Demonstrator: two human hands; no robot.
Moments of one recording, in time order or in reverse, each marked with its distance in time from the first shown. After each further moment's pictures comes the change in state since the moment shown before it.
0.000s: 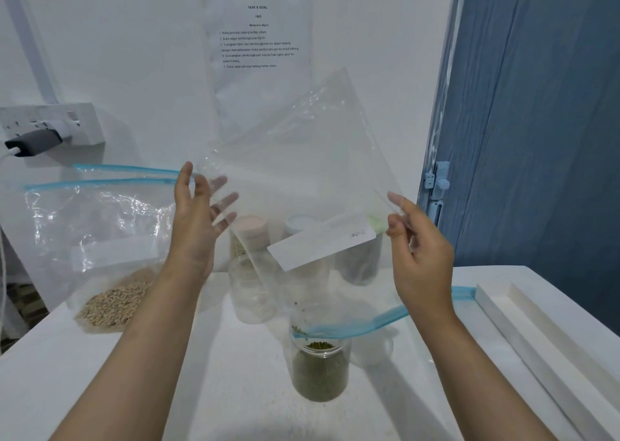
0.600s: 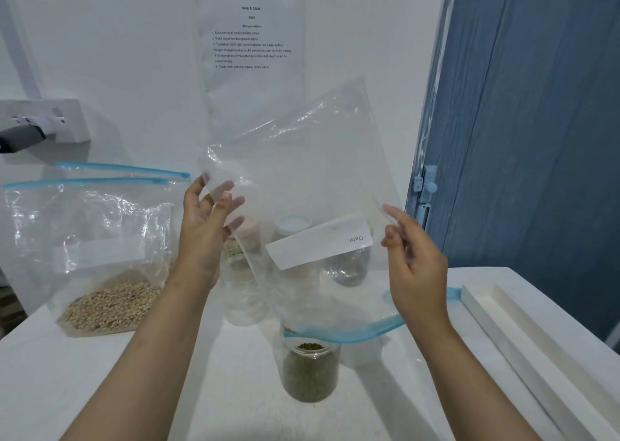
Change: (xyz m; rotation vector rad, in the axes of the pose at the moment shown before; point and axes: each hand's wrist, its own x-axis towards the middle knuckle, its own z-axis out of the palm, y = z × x) left_hand -0.013 -0.017 0.011 -0.017 -0.055 0.024; right_hand -0.008 0.003 -0.008 0.025 -0.009 0.028
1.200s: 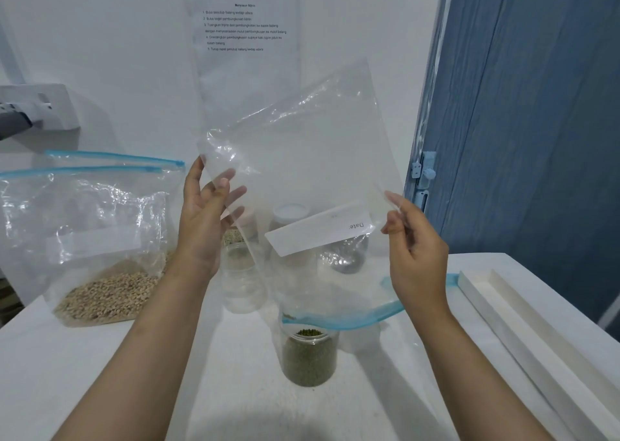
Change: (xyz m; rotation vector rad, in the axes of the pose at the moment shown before) left_hand -0.003 -0.001 0.002 0.007 -0.056 -0.025; right_hand -0.001 0.004 0.000 0.006 0.028 0.019
